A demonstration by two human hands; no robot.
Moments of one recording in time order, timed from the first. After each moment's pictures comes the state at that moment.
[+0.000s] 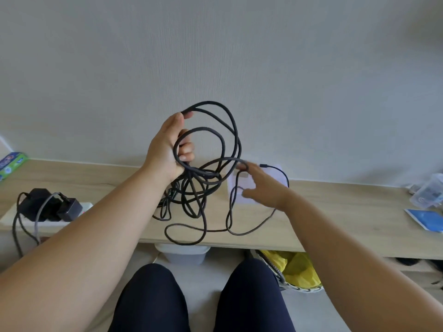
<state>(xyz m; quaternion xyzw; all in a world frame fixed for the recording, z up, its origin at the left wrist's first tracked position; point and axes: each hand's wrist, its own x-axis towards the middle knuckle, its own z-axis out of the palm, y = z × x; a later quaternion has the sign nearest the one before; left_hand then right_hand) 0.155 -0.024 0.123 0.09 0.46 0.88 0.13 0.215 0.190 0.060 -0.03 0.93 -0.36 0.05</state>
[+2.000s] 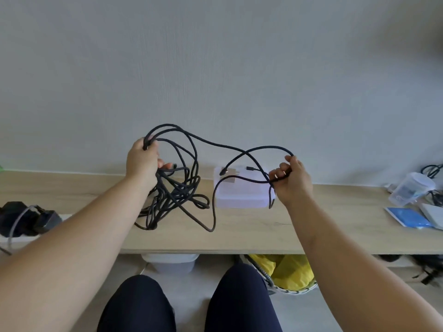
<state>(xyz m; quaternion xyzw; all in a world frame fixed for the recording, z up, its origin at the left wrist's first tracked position) 0.115 -0.022 0.088 -0.08 0.67 0.74 -0.02 0.223 0.238 0.080 0.26 0.35 -0.86 -0.25</state>
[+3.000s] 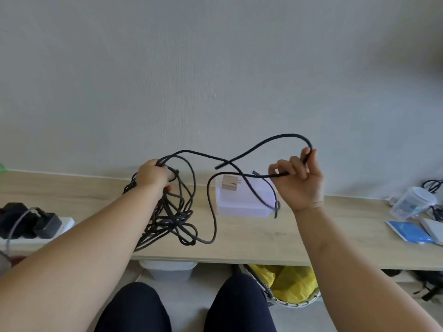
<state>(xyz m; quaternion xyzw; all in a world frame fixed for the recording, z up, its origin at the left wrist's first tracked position) 0.103 -0.021 0.061 -0.14 0.78 0.61 0.01 0.229 0.238 0.100 -0.02 0.25 -0.96 -0.14</state>
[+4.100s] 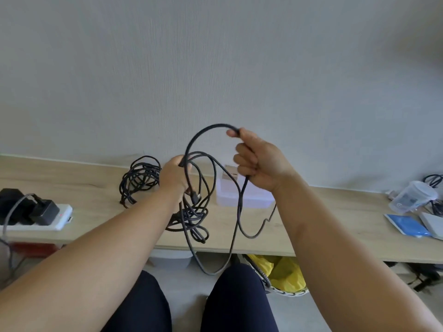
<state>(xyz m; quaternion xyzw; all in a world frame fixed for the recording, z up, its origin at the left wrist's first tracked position) 0.125 0.012 0.037 -0.03 0.81 0.59 0.03 0.202 0.171 0.135 0.01 0.57 -0.82 0.06</state>
